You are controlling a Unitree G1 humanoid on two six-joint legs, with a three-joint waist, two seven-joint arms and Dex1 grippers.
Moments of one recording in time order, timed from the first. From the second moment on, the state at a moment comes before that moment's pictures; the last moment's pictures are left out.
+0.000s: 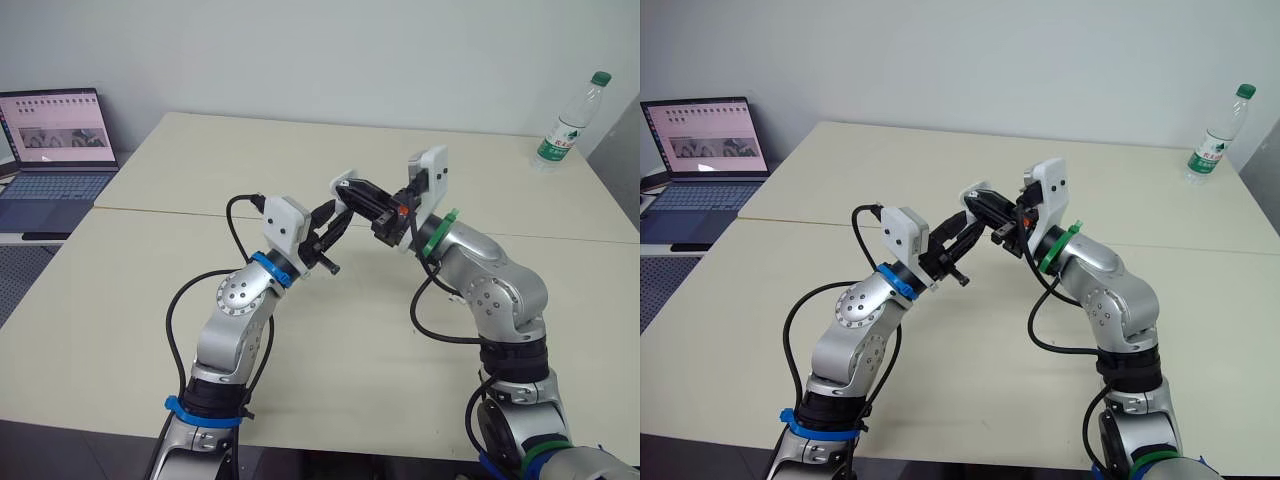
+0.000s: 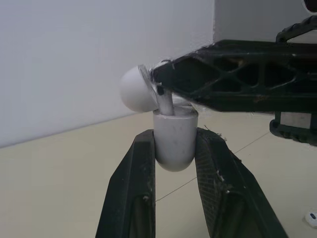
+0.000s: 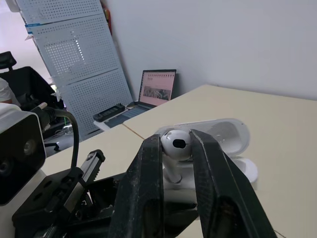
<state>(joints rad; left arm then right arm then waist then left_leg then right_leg) -0.40 0.19 -0.08 -0.20 -0.26 0.19 -0.49 -0.64 -0.15 0.00 -0.27 0.53 0.73 0.46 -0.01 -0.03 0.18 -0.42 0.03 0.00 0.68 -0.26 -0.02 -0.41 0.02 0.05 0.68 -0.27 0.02</state>
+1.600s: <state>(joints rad) -0.36 0.23 -0.08 -0.22 -0.24 0.19 -0.49 -0.34 -0.82 0.06 0.03 0.28 0.49 0.95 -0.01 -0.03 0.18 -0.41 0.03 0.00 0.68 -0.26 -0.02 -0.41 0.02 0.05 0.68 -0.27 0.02</state>
